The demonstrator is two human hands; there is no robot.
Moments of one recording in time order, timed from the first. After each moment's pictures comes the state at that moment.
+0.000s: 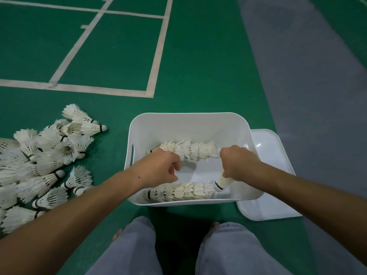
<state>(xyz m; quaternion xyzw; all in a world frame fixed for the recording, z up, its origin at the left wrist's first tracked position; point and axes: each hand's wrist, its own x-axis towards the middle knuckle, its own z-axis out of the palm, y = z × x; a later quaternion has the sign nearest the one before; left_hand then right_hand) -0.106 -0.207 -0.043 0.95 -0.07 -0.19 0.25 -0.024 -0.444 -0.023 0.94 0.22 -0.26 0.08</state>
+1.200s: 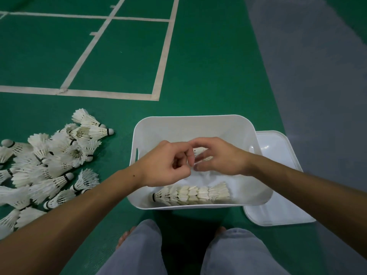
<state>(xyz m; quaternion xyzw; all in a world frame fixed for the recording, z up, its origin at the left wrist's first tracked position) -0.108 -0.216 0.000 0.89 -0.12 -0.10 0.43 -0.016 -0.416 -0.012 0.76 0.27 -0.40 -0.44</state>
